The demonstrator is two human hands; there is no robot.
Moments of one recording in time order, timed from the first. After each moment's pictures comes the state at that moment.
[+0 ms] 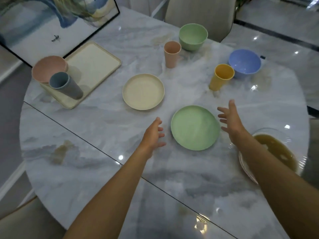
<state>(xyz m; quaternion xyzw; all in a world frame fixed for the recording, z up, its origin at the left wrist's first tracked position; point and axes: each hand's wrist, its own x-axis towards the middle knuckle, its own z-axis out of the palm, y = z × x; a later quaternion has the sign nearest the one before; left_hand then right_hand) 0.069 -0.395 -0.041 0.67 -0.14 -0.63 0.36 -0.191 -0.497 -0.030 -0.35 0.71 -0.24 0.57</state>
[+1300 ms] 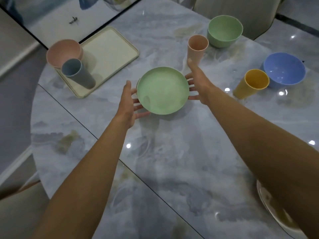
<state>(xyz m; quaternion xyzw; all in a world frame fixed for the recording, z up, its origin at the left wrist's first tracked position) 0.170 -0.470 -0.006 0.69 -0.05 -0.53 0.49 -0.016 -0.613 0.003 -0.46 0.58 -0.11 0.67</state>
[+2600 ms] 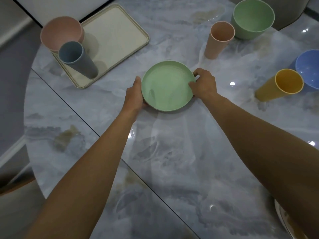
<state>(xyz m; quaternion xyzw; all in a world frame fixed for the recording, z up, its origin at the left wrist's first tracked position) 0.212 -0.493 -0.061 0.74 -0.12 -0.48 0.46 0.027 -0.642 -0.103 -0.69 0.61 -0.11 0.38</state>
